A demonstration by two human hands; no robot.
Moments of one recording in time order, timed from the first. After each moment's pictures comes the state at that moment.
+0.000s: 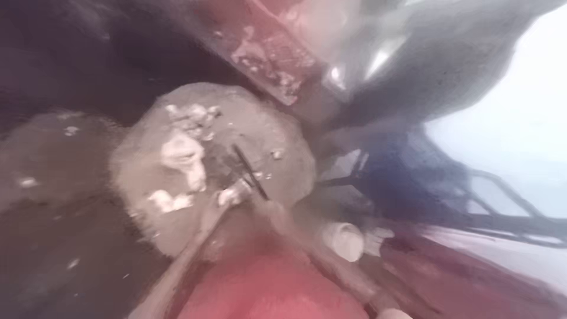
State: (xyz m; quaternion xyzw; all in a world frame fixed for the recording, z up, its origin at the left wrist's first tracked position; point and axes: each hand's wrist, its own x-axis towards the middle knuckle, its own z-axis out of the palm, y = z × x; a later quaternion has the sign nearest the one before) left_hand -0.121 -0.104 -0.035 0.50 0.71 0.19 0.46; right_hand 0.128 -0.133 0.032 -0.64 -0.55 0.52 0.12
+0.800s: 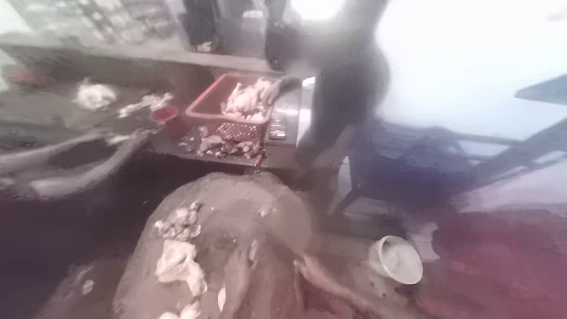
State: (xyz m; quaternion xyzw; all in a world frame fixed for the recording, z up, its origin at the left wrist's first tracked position) left_hand -0.041 -0.042 -0.019 0.76 0.62 0.01 0.20; right_hand 0.212 -0.156 -0.011 -0.72 -0.47 0.51 0.12
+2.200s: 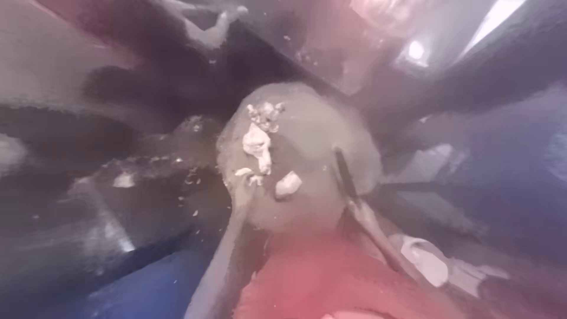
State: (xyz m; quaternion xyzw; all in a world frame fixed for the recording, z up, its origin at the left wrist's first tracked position) left_hand -0.202 -0.114 0.012 0.53 0.76 0.25 0.29; right_hand 0.220 -0.147 -0.009 -0.72 -0.52 0.46 0.11
